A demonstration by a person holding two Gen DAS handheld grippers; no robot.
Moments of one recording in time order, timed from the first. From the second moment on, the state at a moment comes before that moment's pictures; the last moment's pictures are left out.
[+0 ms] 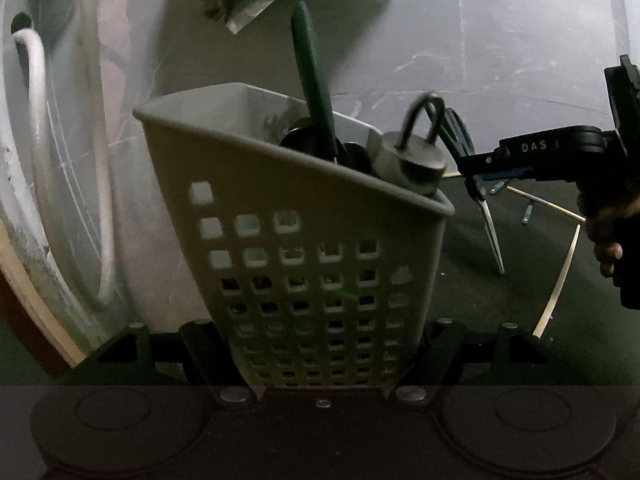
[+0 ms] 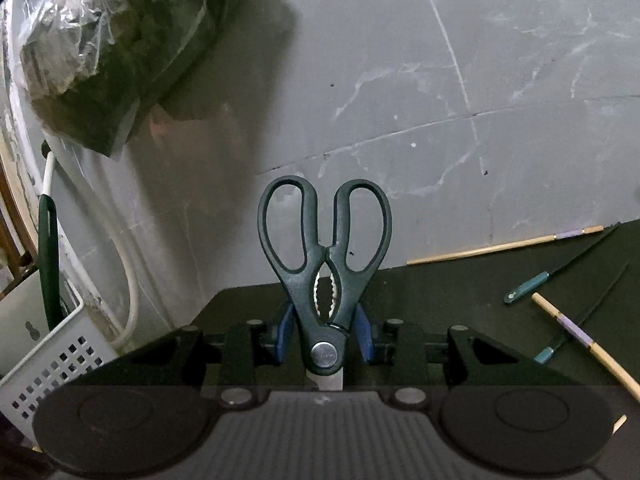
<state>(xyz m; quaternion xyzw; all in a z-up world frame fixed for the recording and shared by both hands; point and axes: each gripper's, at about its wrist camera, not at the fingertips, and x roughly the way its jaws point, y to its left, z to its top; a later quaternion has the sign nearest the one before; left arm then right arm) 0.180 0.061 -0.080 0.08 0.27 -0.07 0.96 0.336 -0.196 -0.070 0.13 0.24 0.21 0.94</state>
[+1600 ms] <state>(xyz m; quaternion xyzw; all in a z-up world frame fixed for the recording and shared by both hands) 0.204 0.083 -0.094 0.10 0.24 -0.14 0.95 0.271 -0.088 -0.005 0.10 0.13 0.36 0.92</state>
